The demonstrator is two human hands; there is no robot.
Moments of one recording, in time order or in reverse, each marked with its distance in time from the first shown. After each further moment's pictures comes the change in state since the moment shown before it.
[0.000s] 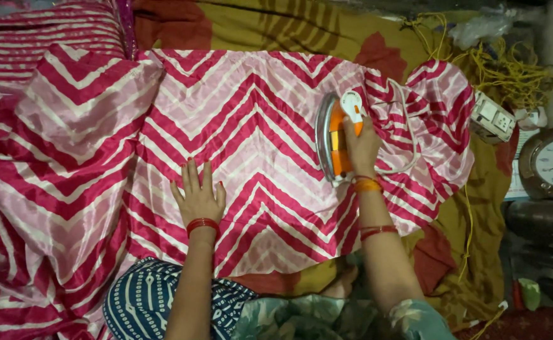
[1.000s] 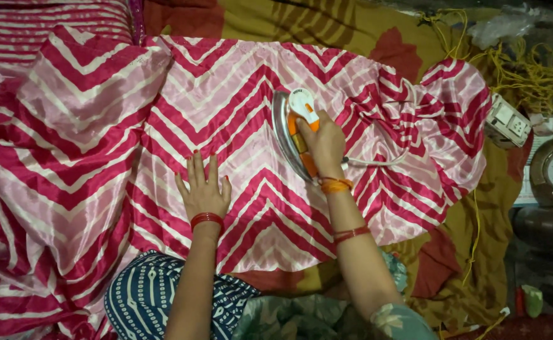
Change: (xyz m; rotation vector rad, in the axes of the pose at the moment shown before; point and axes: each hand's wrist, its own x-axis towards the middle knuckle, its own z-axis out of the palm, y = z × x) left_hand 0.003 0.000 0.001 0.028 -0.024 -0.003; right_hand -0.023 -0.117 0.034 -0.050 -0.187 -0.066
